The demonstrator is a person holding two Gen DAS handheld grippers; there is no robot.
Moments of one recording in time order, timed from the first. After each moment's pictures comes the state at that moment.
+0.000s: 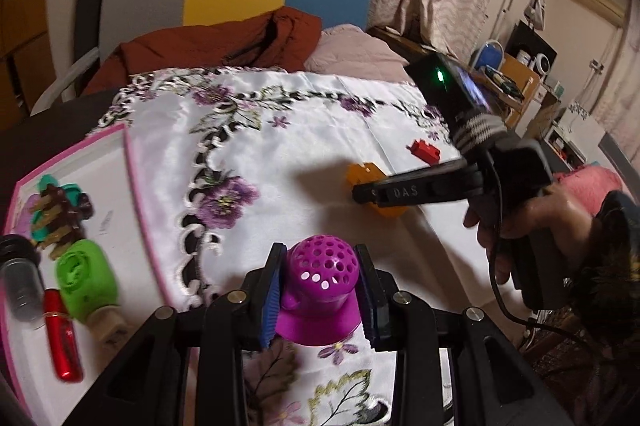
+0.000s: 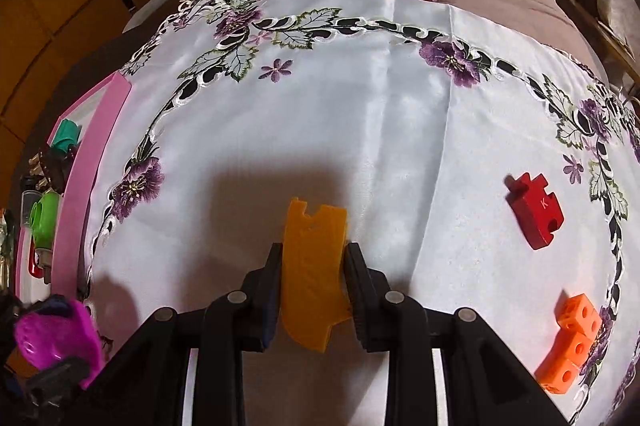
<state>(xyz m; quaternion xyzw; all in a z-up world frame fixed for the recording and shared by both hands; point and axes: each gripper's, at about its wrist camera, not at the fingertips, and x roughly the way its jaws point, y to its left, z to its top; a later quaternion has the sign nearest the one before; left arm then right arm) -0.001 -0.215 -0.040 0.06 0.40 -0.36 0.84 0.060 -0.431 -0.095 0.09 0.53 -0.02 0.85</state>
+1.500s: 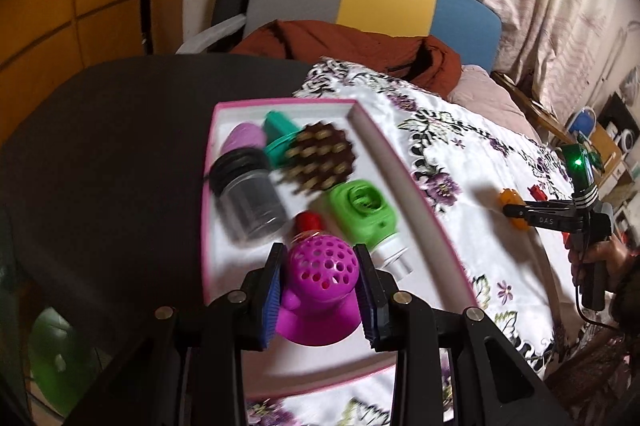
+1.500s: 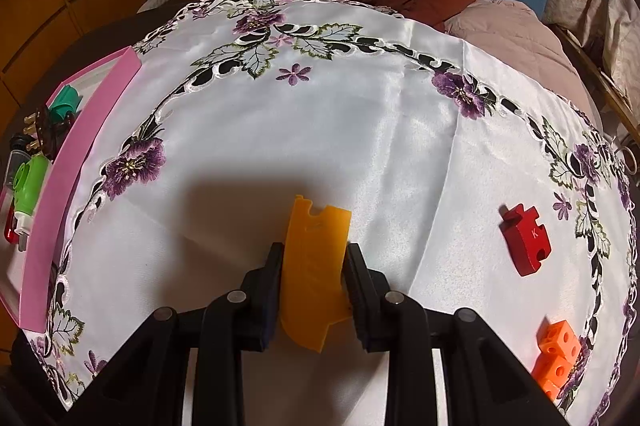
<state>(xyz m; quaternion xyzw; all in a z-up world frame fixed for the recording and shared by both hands) 0.017 -0.025 -0.042 -0.02 0.42 -0.18 0.89 0.057 -0.417 -0.095 0.01 0.50 -0.02 0.86</state>
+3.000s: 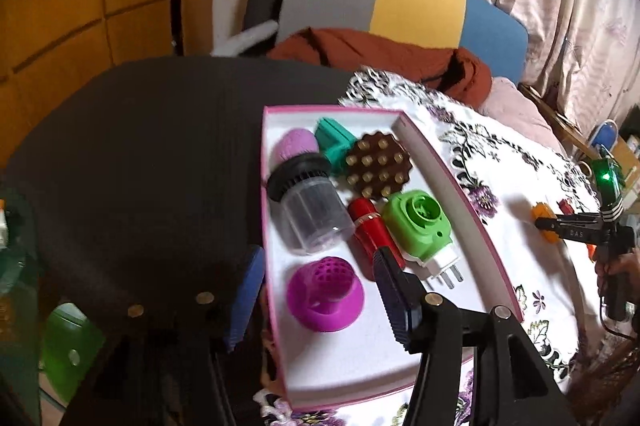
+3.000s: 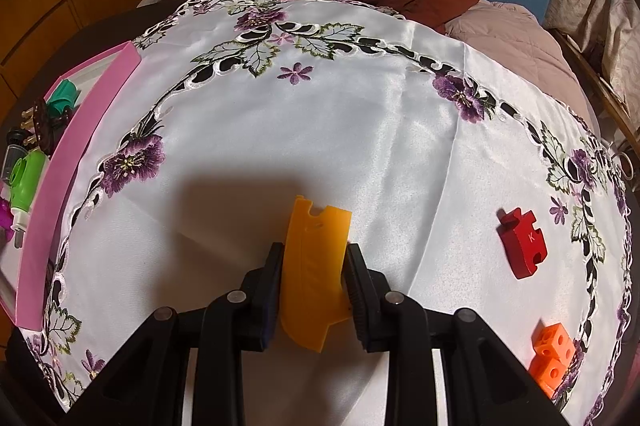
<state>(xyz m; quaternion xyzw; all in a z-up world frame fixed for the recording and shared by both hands) 0.023 0.004 -0.042 -0.01 0.40 -0.13 0.91 0.058 -0.414 -0.095 -0.01 0.51 -0.03 0.86</state>
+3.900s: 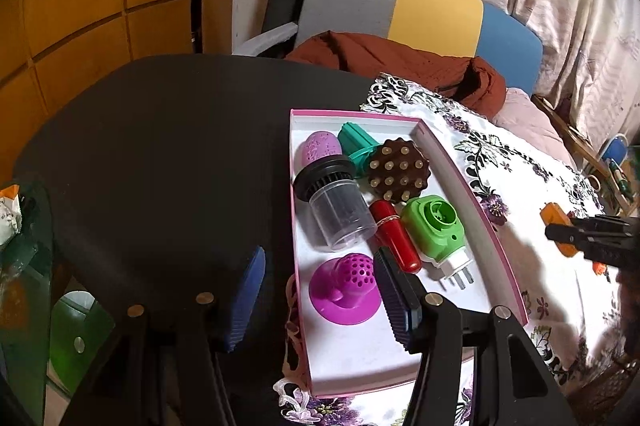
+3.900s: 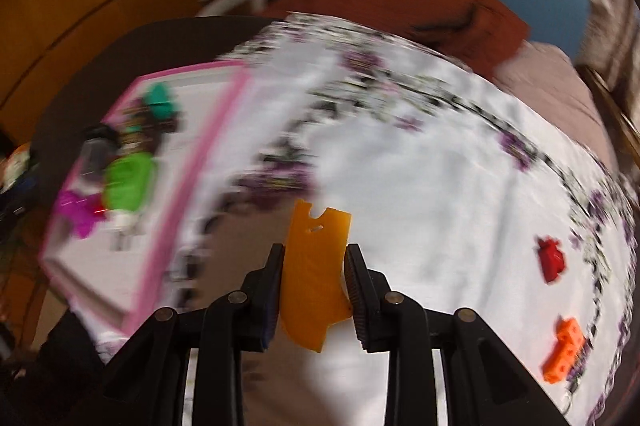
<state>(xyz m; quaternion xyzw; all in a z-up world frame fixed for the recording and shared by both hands) 0.020 0.017 -0.038 -0.03 0.40 -0.11 0.91 0.035 -0.301 -0.040 -0.03 0.48 0.08 0.88</state>
